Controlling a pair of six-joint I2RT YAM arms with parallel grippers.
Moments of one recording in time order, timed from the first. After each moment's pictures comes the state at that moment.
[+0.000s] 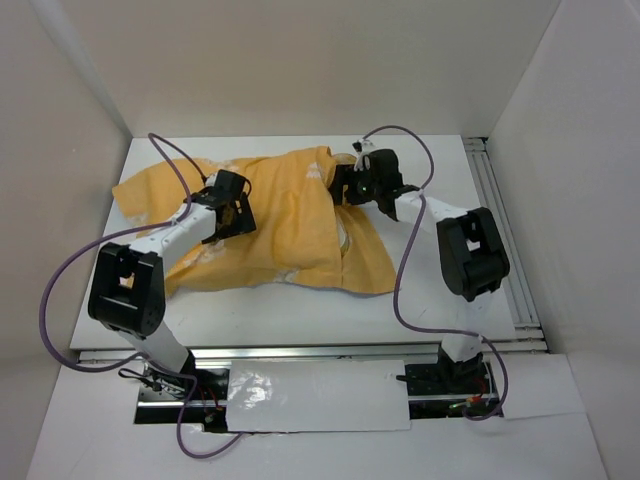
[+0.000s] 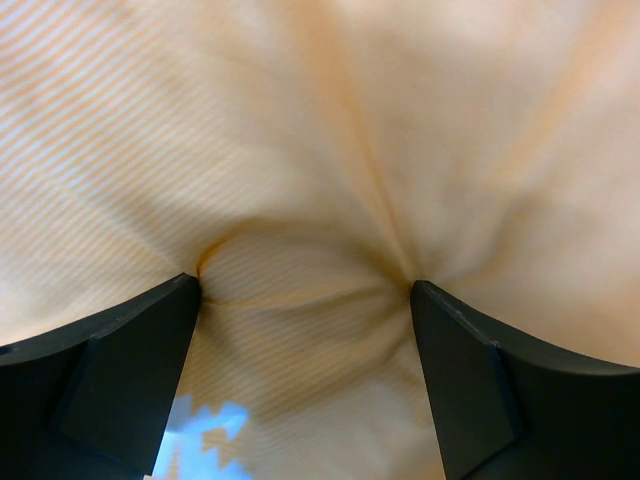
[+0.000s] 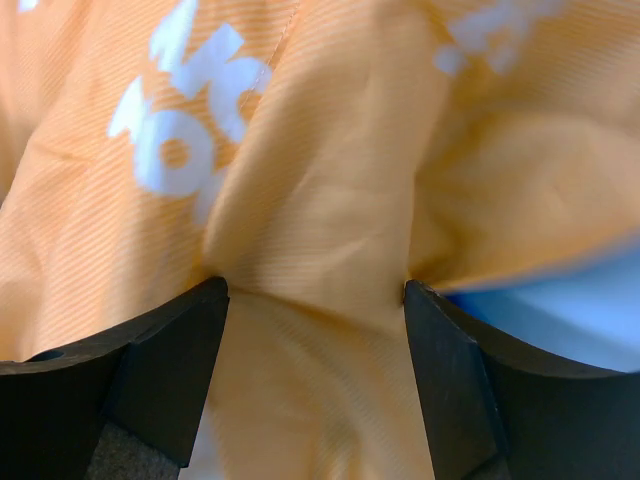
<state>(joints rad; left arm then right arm) -0.26 1.66 1.16 -0.55 -0.33 -0.56 0.35 1.92 1.28 0.12 -0.38 0.32</state>
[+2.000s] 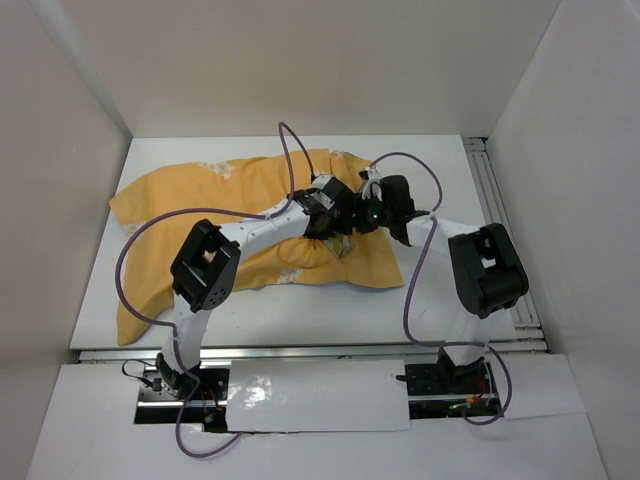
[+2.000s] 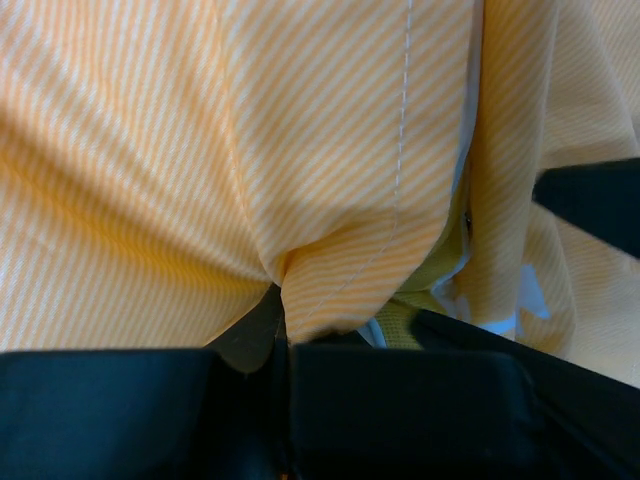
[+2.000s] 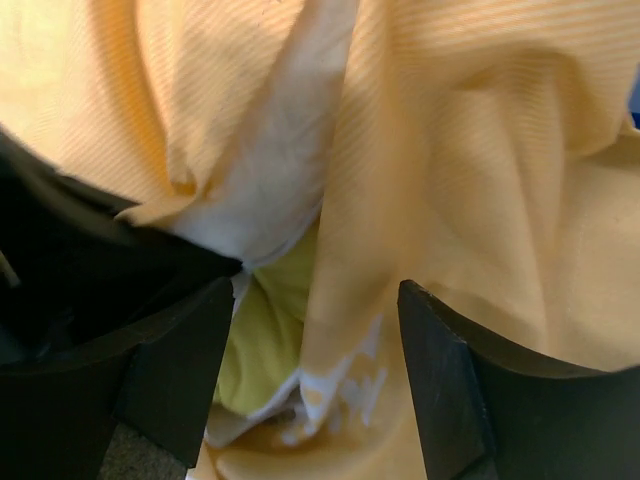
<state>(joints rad) -0.74 2.08 1.69 -0.69 -0.39 -0.64 0.31 1.75 0.97 0.19 -0.51 0.29</state>
